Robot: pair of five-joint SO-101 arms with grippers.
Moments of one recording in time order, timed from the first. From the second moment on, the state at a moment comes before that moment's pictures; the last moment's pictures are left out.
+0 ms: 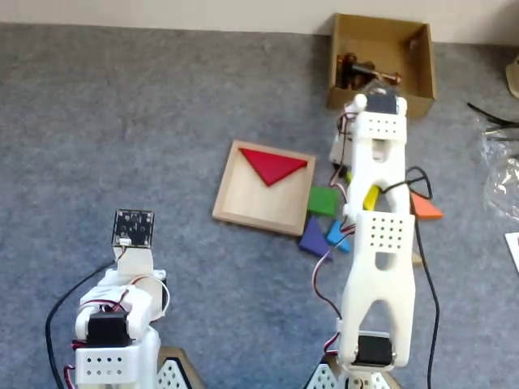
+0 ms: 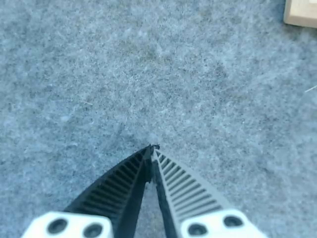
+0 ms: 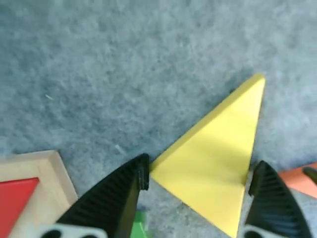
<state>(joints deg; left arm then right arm) -8.3 -104.6 95.9 77.0 1.3 0.1 64.7 -68.9 99.1 -14.4</state>
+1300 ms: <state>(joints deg) -8.3 -104.6 95.9 77.0 1.3 0.5 64.7 -69.1 99.6 -14.4</state>
